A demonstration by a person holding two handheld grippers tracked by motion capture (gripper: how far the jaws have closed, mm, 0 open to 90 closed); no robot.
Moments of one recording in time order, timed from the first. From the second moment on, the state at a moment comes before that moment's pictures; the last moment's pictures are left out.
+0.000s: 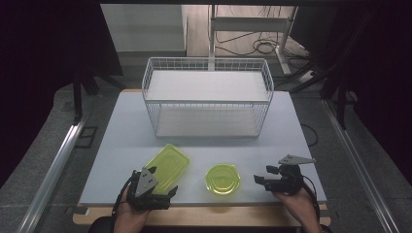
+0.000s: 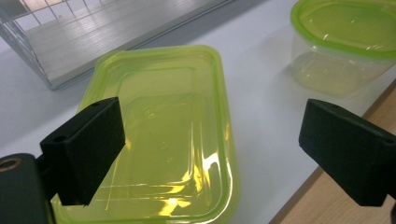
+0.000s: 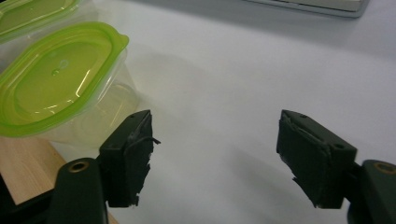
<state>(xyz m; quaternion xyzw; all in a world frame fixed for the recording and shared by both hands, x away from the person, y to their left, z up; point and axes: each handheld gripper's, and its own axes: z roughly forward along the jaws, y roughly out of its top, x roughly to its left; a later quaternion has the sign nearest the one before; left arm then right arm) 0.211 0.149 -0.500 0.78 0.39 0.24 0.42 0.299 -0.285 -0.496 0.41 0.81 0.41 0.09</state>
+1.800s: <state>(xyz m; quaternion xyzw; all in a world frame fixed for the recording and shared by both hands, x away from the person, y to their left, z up) 0.211 0.150 -0.505 0.78 0.38 0.28 0.41 0.287 -0.141 -0.464 0.21 0.89 0.40 0.05</state>
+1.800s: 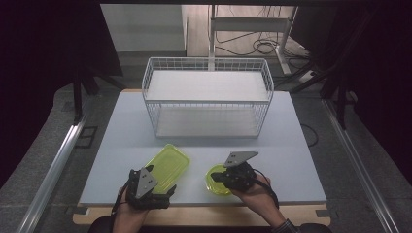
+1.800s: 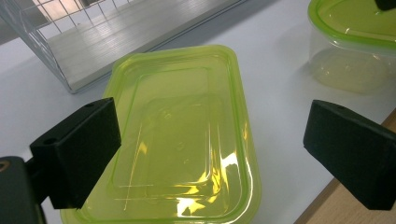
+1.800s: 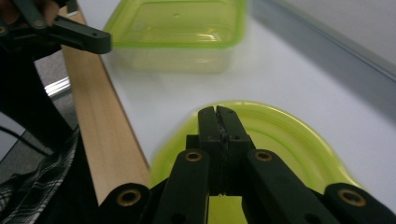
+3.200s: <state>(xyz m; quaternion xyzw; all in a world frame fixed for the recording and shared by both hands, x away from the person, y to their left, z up) 0.210 0.148 -0.505 0.79 0.38 0.28 0.40 0.298 -0.158 -0.478 0.24 0.90 0.36 0.07</state>
